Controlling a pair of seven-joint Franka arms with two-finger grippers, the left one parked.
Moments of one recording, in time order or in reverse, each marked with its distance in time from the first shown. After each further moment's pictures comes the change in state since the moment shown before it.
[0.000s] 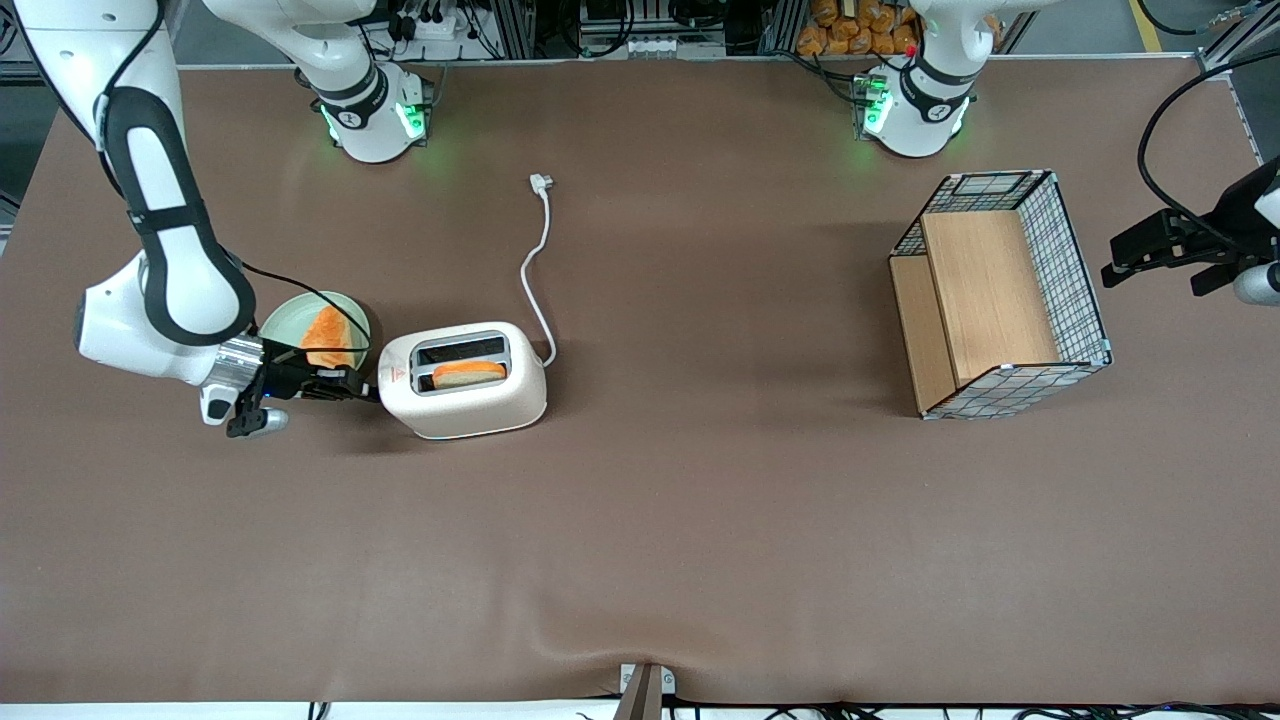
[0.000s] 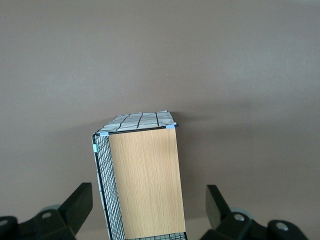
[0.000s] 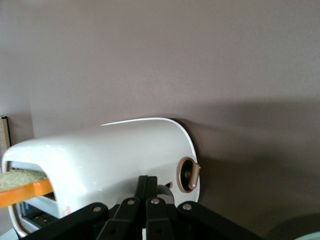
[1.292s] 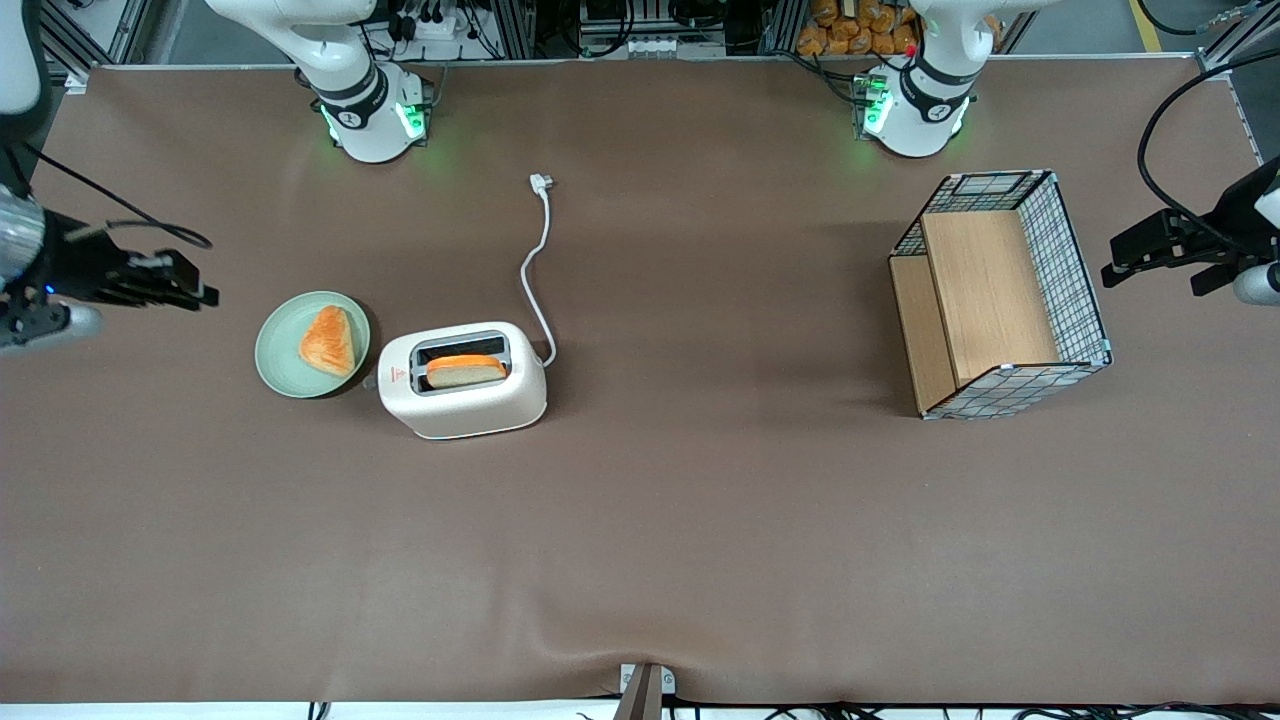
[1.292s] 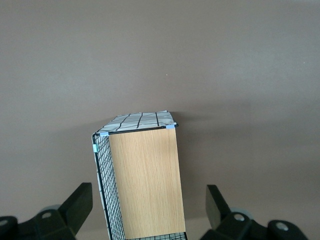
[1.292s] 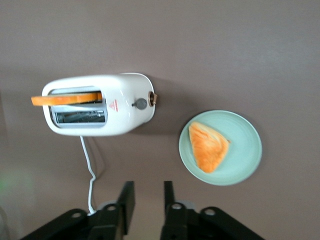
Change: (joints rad) arm -0.074 -0.323 -0.004 0.349 -0.652 -0.612 0.387
